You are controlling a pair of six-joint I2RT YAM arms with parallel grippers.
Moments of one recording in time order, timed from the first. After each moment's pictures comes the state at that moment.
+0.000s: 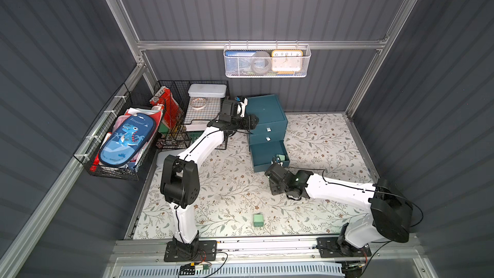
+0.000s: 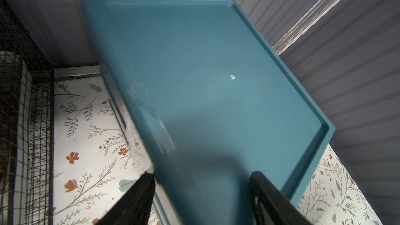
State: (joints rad) left arm -0.42 1.92 1.66 -0.30 0.31 -0.24; right arm 0.92 1.52 0.97 -0.54 0.33 0.62
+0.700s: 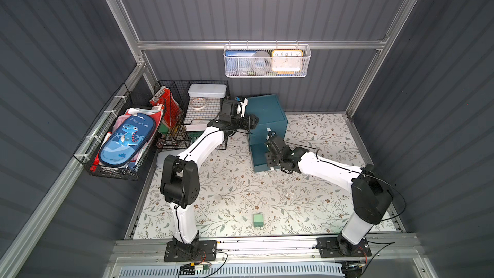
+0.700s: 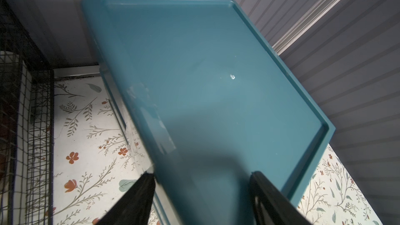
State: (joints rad) left arm -0.42 1.92 1.66 -0.30 0.31 -0.24; right arm 0.73 1.74 1.26 -0.43 0.32 0.37
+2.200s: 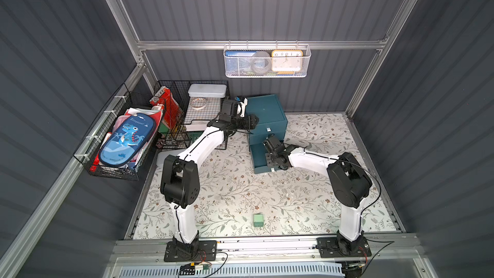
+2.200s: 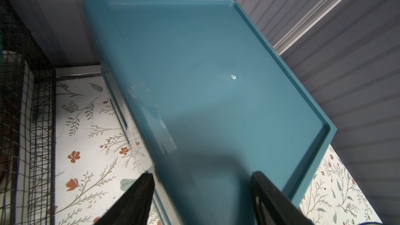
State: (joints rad) left arm -0.42 1.92 1.66 -0.30 0.30 -0.24; right arm 0.66 1.96 1.32 -0.41 0.29 0.39
